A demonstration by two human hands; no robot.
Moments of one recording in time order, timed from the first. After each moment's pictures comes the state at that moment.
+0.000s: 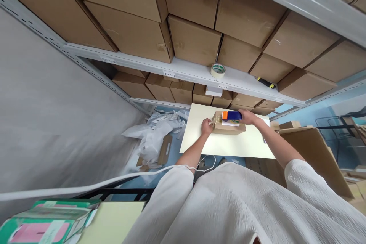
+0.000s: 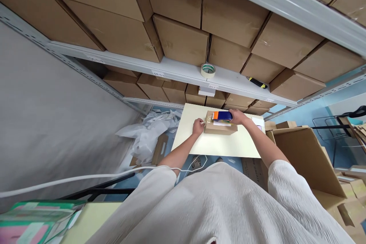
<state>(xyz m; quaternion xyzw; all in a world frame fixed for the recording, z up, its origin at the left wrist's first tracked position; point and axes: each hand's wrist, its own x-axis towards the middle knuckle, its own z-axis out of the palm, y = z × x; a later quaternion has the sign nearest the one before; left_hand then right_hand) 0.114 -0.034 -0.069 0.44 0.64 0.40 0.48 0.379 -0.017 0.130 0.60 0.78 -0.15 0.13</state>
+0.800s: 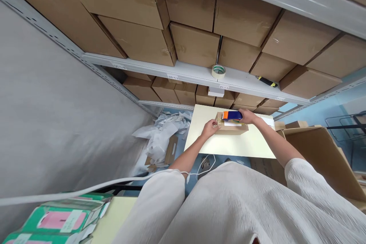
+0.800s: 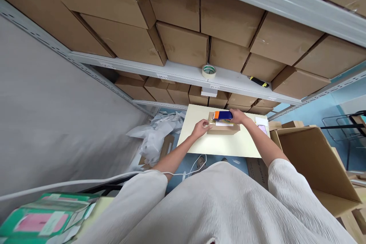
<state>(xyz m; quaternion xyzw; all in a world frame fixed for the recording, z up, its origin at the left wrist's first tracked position) 0.093 -0.058 -0.029 0.57 0.53 0.37 0.50 0.373 -0.019 0.129 0.59 0.78 -0.16 0.13</state>
